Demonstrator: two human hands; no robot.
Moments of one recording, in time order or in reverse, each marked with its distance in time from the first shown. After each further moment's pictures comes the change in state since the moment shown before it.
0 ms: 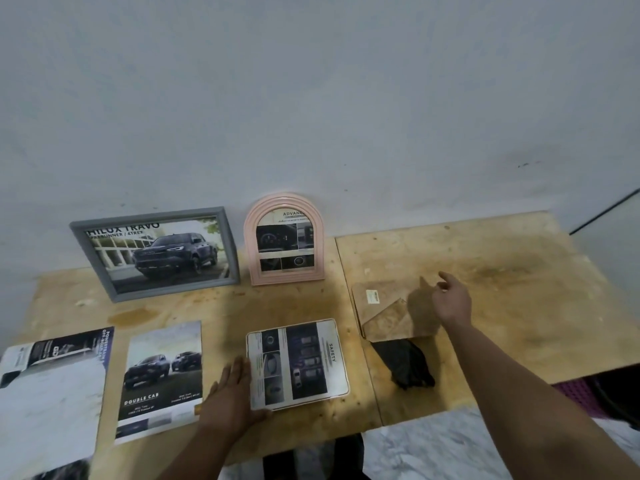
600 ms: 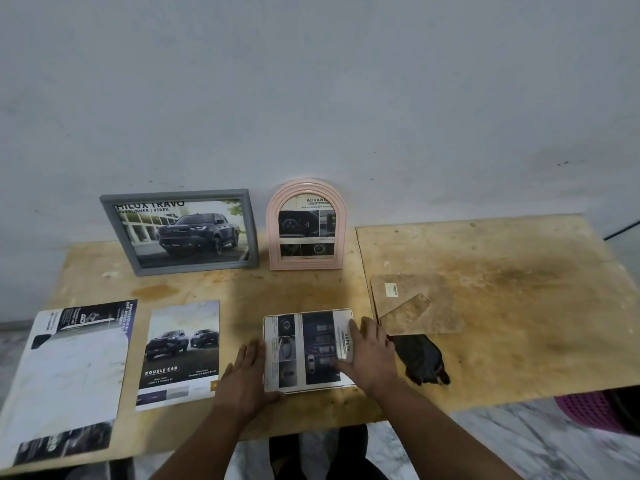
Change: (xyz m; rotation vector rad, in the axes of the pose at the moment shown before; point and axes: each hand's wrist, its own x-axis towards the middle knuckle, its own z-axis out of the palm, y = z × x) left_hand 0.000 -0.007 0.007 -0.027 0.046 0.007; right_hand -0.164 -0.011 0.130 -0.772 -0.481 -0.468
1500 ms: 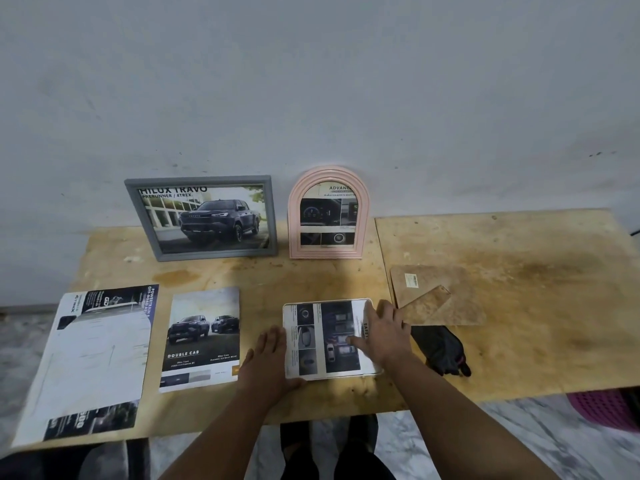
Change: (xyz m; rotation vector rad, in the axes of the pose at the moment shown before) left_hand 0.001 -0.003 0.003 0.011 -0.067 0.017; right_hand 0.020 -0.018 -0.003 -0.034 -0.003 0.070
